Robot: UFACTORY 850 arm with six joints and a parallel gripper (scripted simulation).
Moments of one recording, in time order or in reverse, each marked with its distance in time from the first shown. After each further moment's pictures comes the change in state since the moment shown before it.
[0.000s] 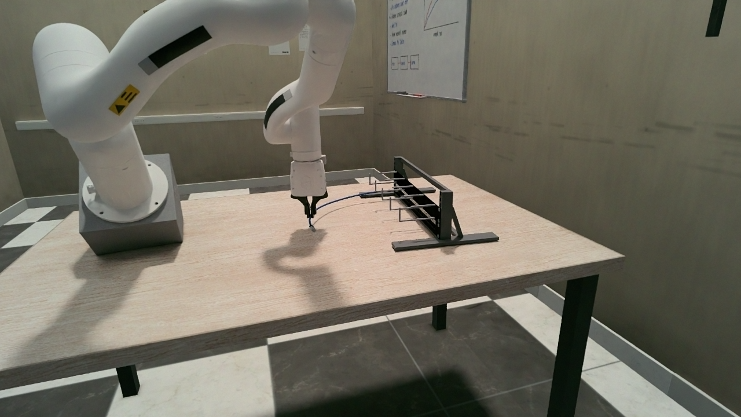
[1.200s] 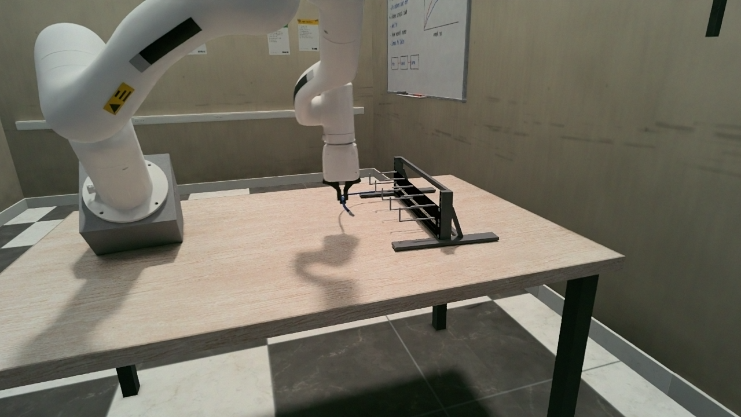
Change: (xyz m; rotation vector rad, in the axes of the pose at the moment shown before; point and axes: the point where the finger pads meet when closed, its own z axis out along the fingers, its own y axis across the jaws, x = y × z) arm -0.025 0.102 -0.052 -0.014 0.005 -0.074
